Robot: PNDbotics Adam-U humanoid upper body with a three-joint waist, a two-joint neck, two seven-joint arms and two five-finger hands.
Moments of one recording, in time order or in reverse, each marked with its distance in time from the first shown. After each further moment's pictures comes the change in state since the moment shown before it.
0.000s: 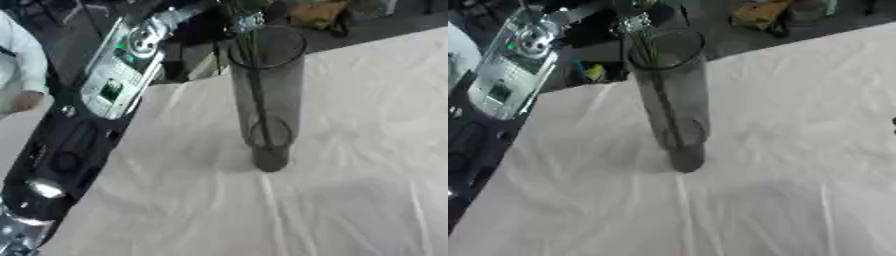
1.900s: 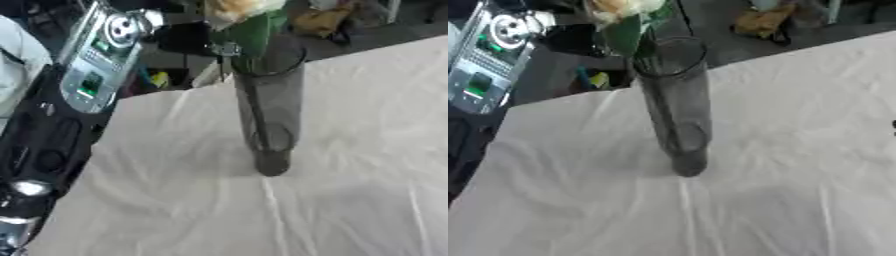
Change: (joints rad) left arm 0.022 0.052 0.025 -0.026 -0.214 0.022 -0.317; right arm 0.009 0.000 0.000 0.000 -0.027 0.016 0.003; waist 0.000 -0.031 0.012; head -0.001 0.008
